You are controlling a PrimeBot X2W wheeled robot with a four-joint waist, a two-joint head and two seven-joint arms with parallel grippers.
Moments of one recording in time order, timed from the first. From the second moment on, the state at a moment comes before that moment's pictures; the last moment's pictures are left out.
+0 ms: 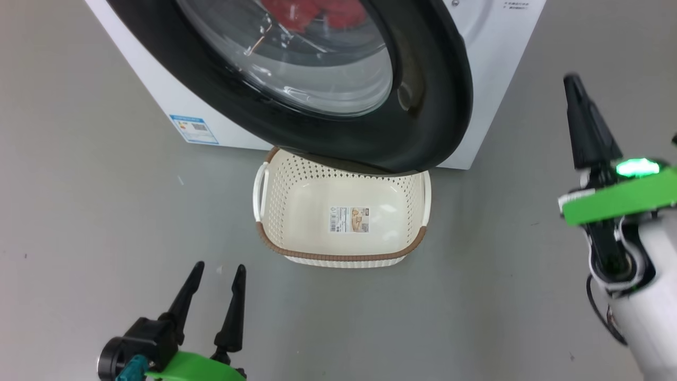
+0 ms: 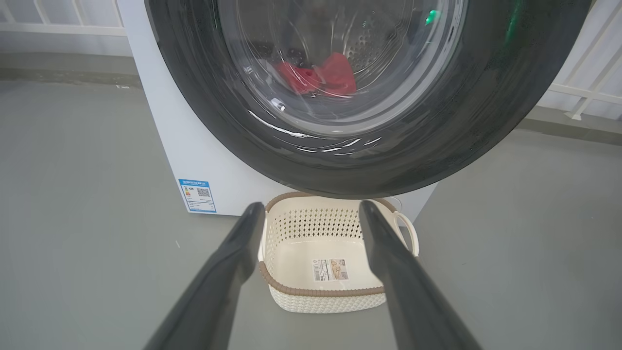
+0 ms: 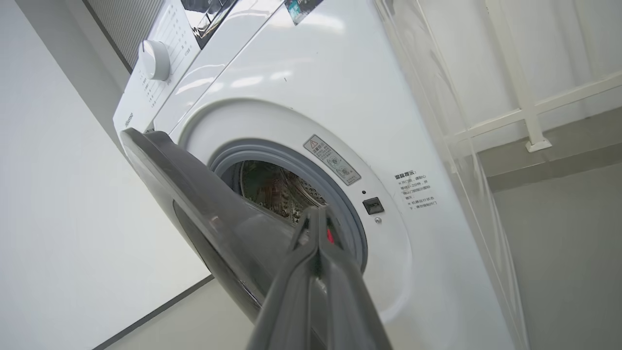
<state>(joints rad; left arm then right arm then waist) -0.13 0.04 -0.10 0.27 -0.22 -0.11 -0.25 -0.48 -0.30 0.20 0.23 0.95 0.12 -0.26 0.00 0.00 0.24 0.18</state>
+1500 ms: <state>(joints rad) -0.19 0.03 -0.17 0.27 -0.27 -0.10 -0.25 -0.93 -0.45 0.45 0.50 1.73 0.12 0.42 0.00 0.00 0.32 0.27</state>
